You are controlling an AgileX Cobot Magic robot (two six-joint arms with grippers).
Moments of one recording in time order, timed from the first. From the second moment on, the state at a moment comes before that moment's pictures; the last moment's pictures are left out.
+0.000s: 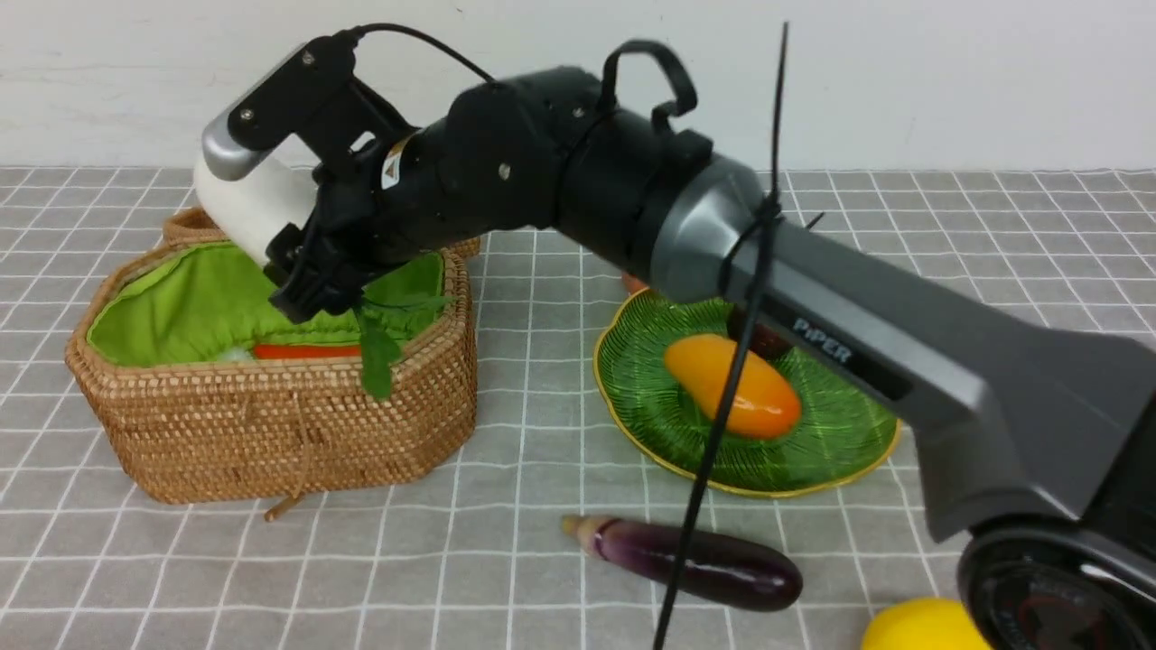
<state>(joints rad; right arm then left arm) 0.79 2.30 -2.29 0.23 0.60 -0.49 -0.06 -0.02 0.02 0.00 0.43 0.08</state>
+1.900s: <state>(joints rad) 0.63 1.84 -1.20 0.14 0.72 -0.48 -0.06 -0.02 0.02 0.00 0.43 0.08</state>
